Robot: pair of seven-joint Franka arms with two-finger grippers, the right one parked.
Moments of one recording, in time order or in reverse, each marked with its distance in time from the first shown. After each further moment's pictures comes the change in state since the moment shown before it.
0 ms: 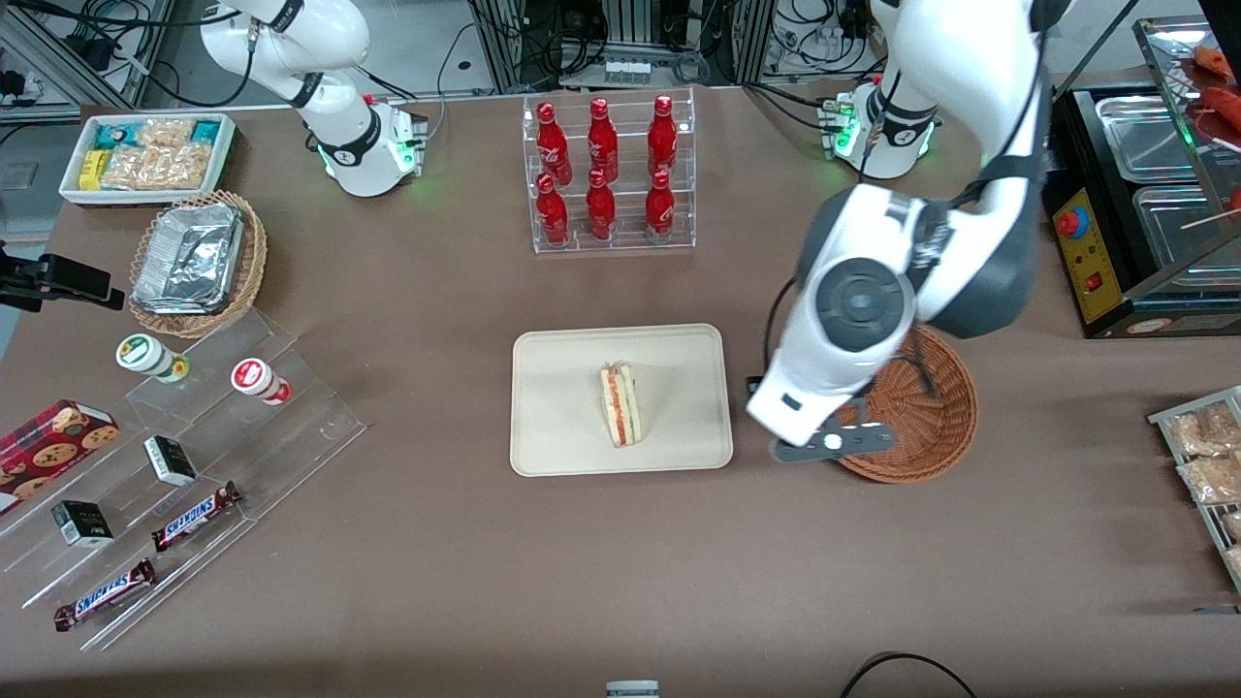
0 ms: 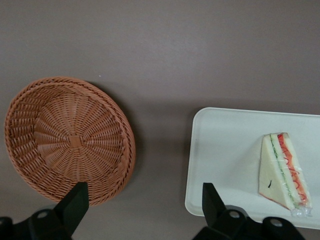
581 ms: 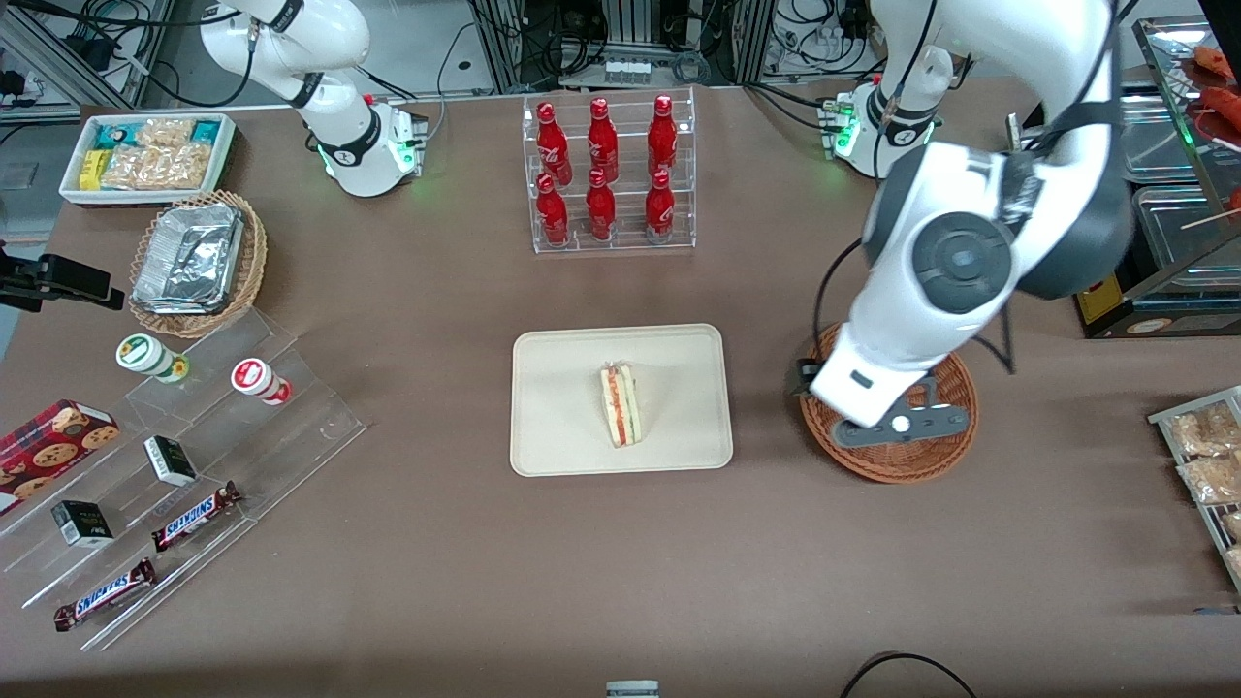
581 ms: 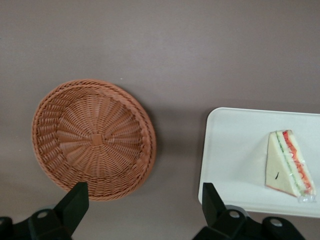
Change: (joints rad) arm 0.064 -0.133 0.001 -0.102 -0.005 -0.001 0.078
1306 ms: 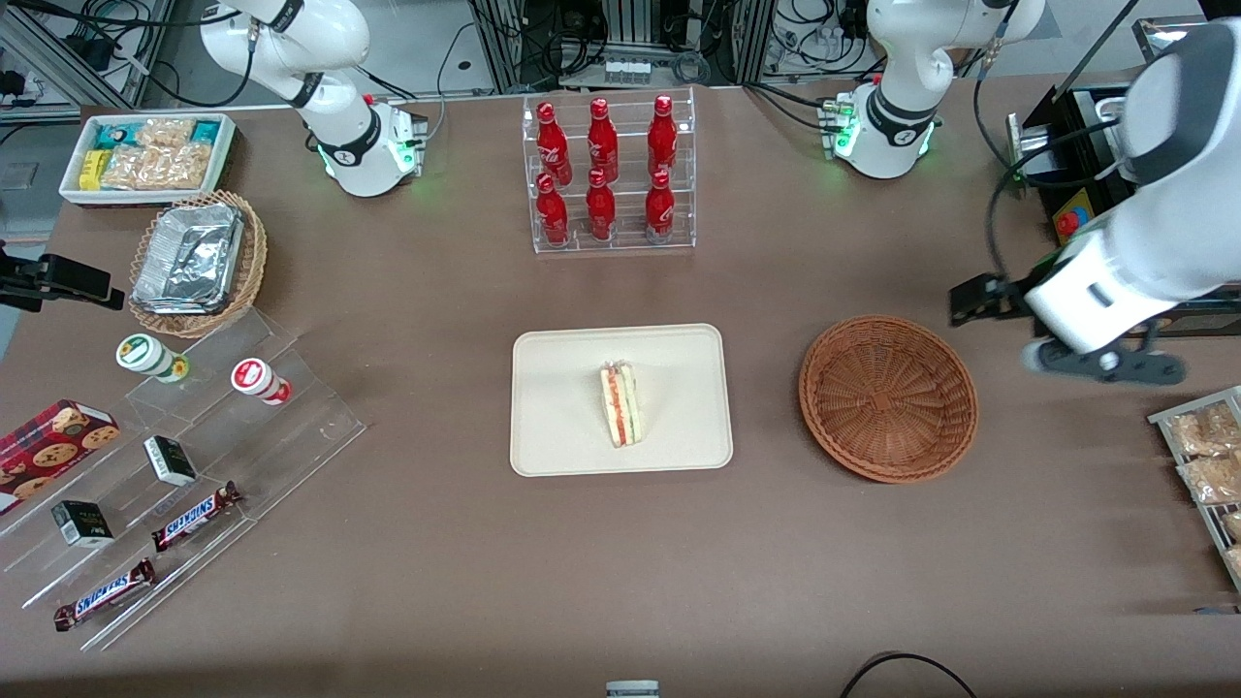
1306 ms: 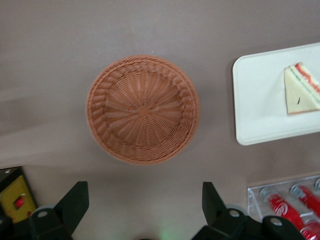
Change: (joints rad) arm 0.476 -0.229 -0.276 -0.088 0.000 -0.188 0.440
